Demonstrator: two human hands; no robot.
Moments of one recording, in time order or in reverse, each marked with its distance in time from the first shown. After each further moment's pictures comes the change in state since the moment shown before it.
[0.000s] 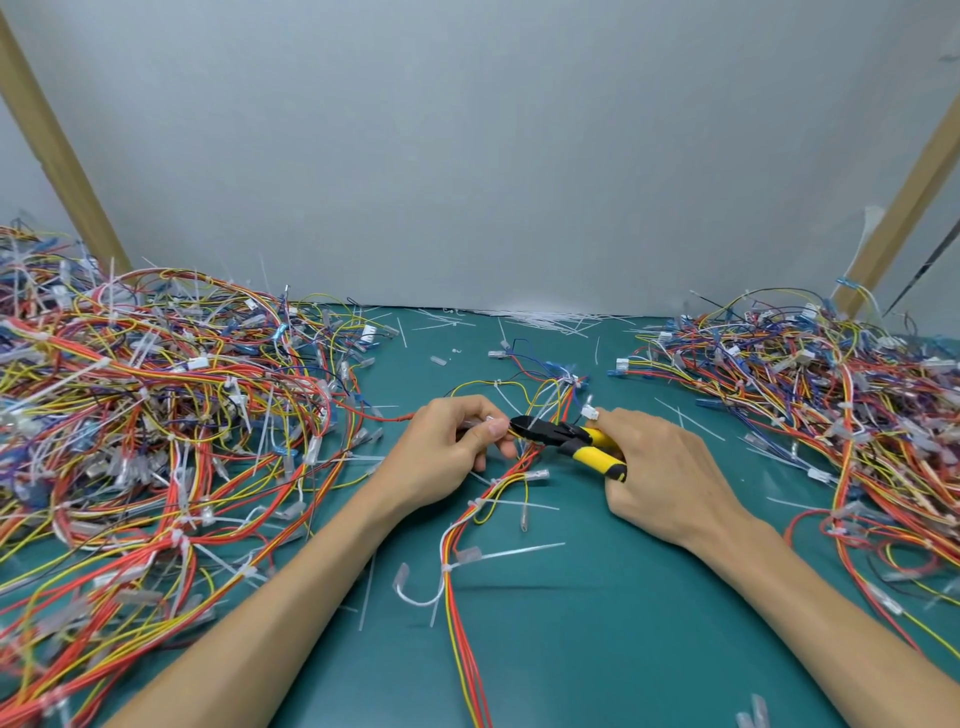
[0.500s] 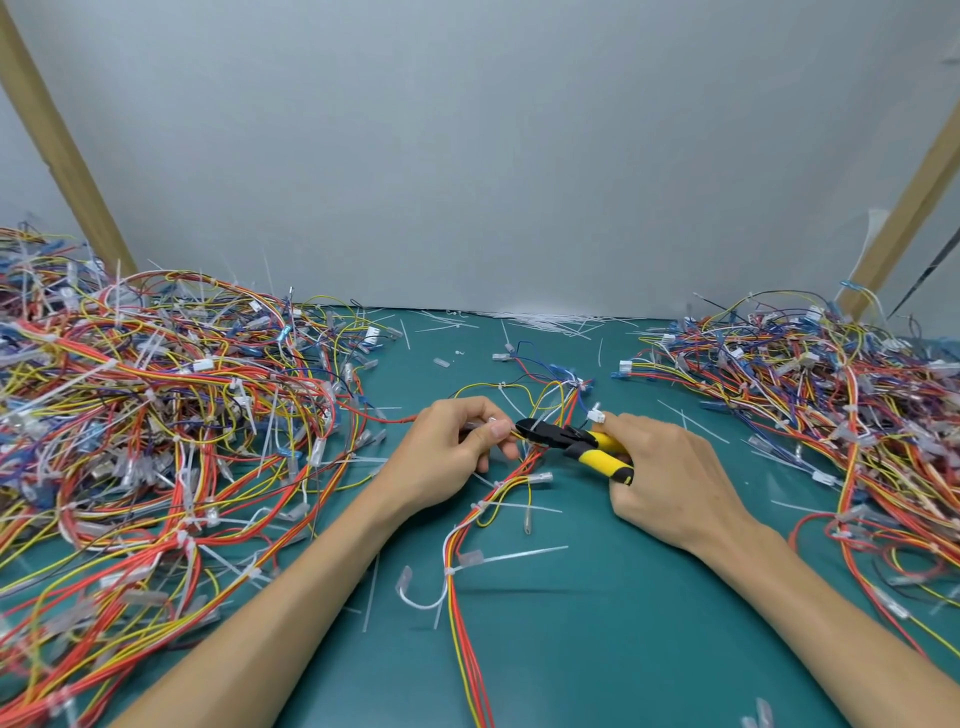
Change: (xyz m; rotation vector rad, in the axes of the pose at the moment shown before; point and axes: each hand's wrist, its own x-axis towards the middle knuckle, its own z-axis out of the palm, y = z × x) left_hand 0.001 0.000 0.000 0.005 0.012 0.010; right_hand -0.001 0.004 0.004 0.016 0.046 0.012
